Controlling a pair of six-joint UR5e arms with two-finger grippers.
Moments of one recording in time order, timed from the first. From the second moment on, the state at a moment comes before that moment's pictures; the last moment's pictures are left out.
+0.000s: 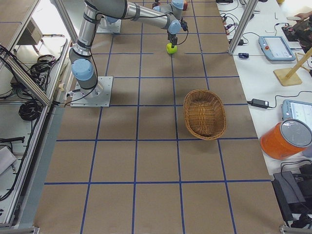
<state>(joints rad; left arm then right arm) -0.96 -1.81 -2.01 -1.01 1.69 0.89 1.98 -1.01 1.51 -2.03 -1.53 0.15</state>
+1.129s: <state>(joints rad) -0.94 -1.92 -2.02 -0.83 1.76 0.91 1.92 -1.02 1.46 -2.03 -1.55 0.16</state>
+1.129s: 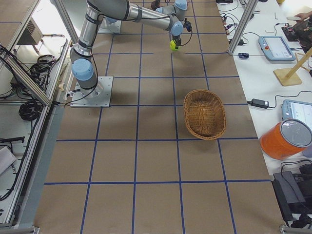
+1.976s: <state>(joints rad) -0.94 -1.91 -2.02 -0.85 1.76 0.91 1.30 -1.13 1.35 -1.86 -1.62 -0.21</state>
